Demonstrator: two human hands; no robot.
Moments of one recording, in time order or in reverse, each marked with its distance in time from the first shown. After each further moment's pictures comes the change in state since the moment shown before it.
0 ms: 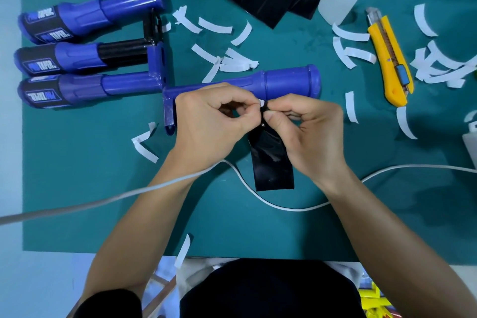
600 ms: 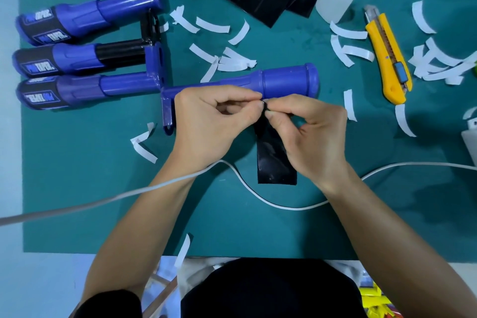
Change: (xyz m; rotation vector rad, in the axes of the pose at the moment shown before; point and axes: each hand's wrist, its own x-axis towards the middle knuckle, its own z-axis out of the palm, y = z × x) left_hand 0.000 0.008 -0.002 -0.205 -0.043 -0.175; right_hand -0.003 -0.001 0.000 -0.125 0.094 -0.142
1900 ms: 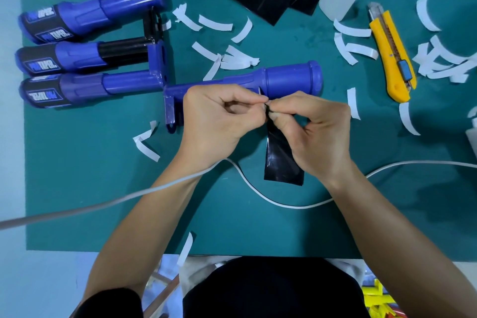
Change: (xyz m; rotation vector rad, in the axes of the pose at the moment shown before) left_hand 0.000 0.004 0.007 -0.117 0.006 -0.082; right_hand 0.001 0.005 -0.003 0.074 -0.067 -0.065
